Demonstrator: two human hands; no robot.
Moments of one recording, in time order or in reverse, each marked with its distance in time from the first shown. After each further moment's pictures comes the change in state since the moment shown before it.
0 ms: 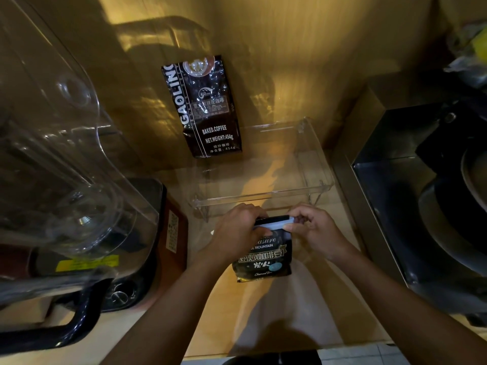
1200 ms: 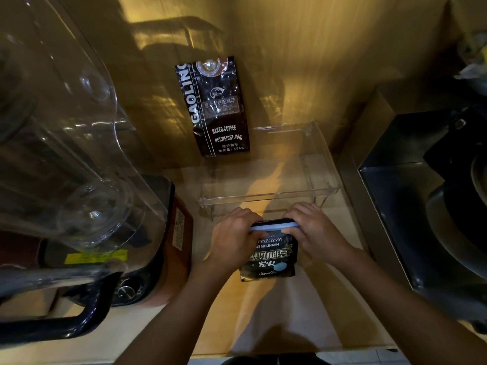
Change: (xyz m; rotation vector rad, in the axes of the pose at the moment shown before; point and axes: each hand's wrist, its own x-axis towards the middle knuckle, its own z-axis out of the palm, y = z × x) left_hand -0.021 -0.010 0.006 -0.006 0.206 -0.045; right_hand 0.003 -0.015 0.009 -0.768 -0.078 -0.300
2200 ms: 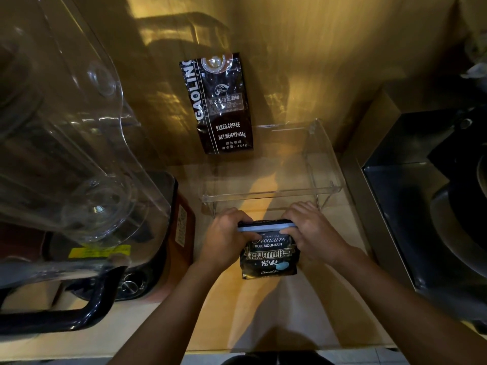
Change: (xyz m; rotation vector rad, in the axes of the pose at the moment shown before) left_hand -0.006 -0.013 -0.009 -0.163 -0.039 -0.180; right_hand 0.003 -0.012 0.001 -0.047 -0.026 -0.032
